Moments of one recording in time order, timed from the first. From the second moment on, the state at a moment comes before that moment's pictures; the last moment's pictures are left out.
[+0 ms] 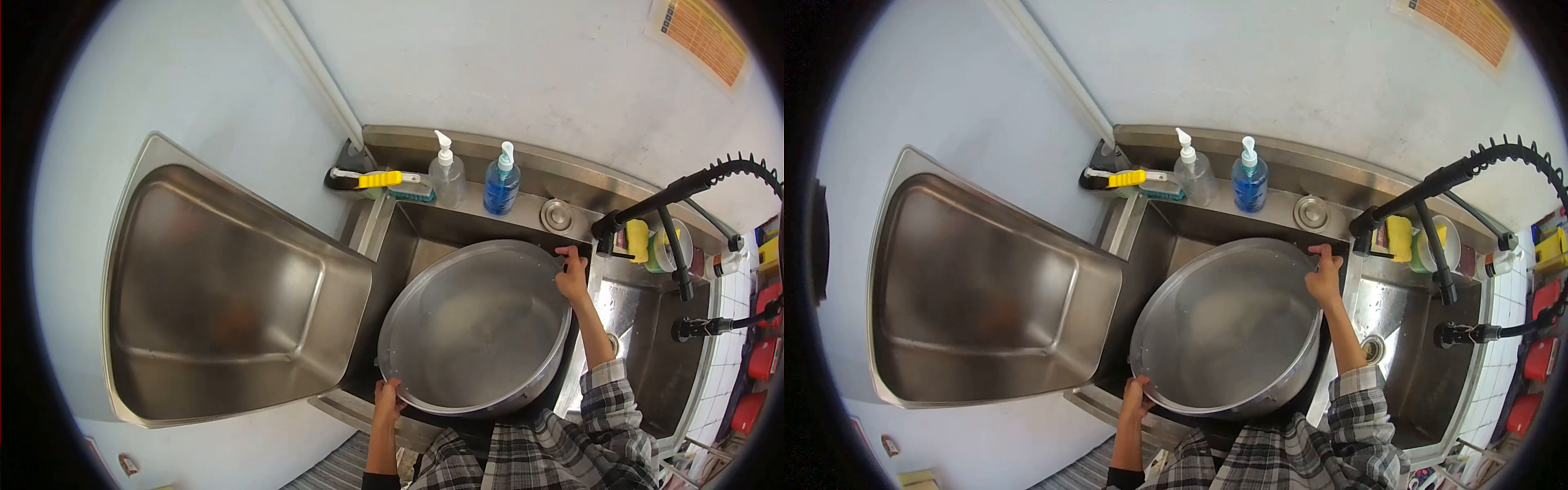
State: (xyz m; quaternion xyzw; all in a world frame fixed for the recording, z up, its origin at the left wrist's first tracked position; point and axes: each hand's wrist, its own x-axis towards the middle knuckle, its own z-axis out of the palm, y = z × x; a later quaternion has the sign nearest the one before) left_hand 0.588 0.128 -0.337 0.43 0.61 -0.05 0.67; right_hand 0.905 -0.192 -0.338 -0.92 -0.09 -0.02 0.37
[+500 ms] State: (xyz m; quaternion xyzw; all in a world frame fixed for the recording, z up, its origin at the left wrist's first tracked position) left_hand 0.589 0.123 -0.327 0.47 0.52 0.00 0.71; right_hand 0.904 -0.210 -0.351 -0.97 -0.05 0.04 0.25
